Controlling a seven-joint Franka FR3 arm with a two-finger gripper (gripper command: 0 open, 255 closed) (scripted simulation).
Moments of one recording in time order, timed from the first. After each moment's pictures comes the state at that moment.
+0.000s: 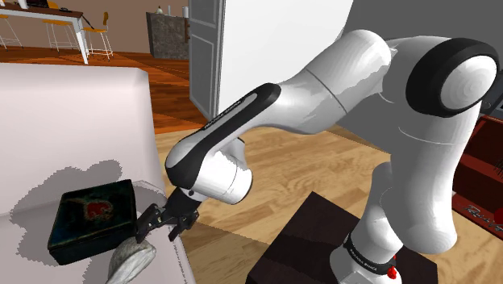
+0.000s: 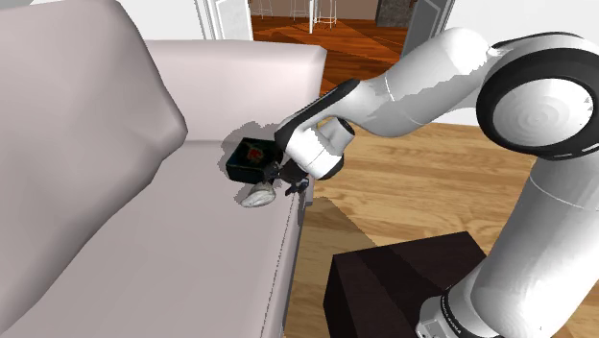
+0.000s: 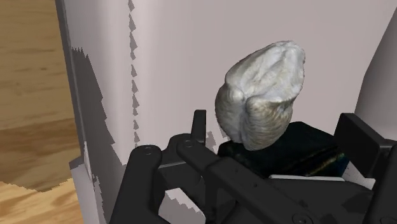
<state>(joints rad) 0.44 0.25 0.29 -2.27 1.34 2.86 -0.30</state>
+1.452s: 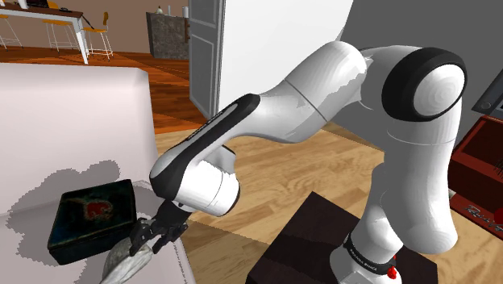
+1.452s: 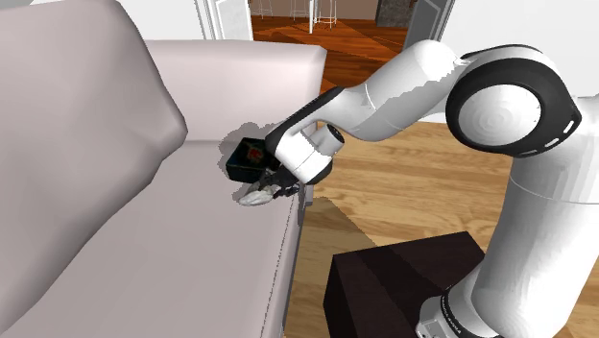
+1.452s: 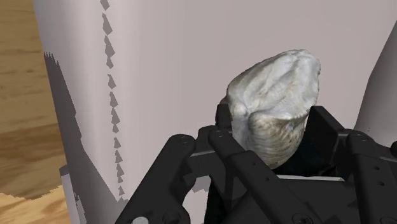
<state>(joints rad) 0.46 0.36 0.31 -2.18 1.41 2.91 -0.37</state>
